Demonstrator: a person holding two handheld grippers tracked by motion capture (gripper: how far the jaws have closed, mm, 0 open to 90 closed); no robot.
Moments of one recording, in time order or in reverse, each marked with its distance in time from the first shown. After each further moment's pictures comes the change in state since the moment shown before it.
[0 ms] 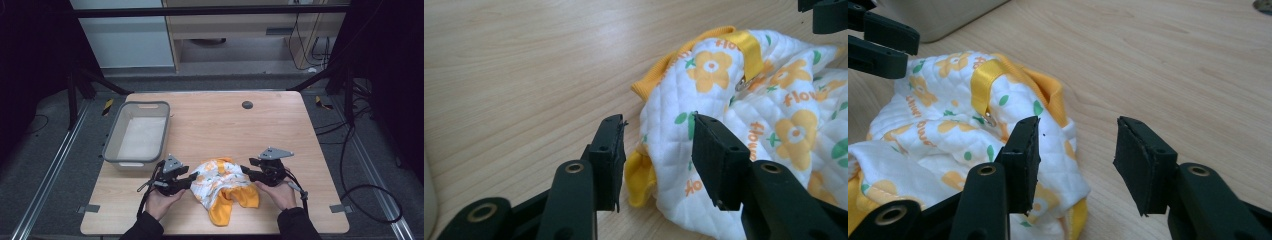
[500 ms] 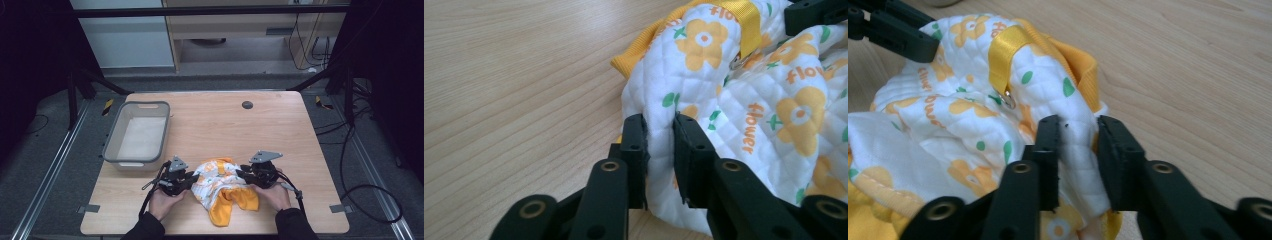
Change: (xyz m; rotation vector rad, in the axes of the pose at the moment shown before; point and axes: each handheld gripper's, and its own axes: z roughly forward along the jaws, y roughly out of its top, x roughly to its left) left arm 0.000 -0.001 0.013 0.075 -0.054 0.013; right arm 0.009 -0.005 0.019 0.080 0.055 -0.066
